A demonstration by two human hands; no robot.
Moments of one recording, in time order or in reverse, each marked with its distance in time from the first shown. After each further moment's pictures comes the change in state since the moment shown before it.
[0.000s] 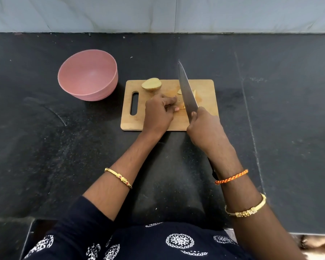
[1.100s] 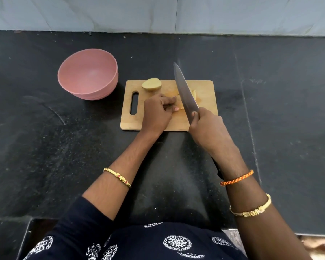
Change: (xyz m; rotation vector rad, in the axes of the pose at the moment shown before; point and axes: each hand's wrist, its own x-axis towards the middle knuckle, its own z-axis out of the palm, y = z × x) left_hand 0.002 0.000 -0.003 -0.044 -0.010 -0.027; right_hand -0.004 0.004 -0.005 -0.038 0.036 -0.059
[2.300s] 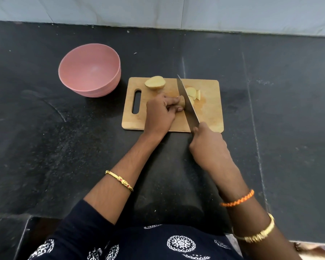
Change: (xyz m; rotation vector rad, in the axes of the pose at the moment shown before) left_hand -0.002 -0.001 0.003 -0.023 0.054 -0.020; right_hand -0.013 0.011 0.020 -0.148 -0.072 0.070
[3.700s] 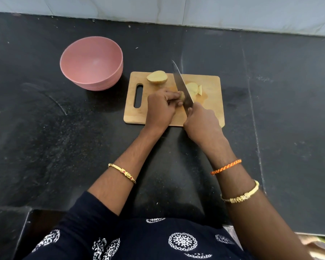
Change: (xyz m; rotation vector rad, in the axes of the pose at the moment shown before) left_hand -0.001 -0.004 -0.002 -0.054 0.004 0.041; right_hand 0.029 -0.024 0.002 0.019 0.053 -0.021
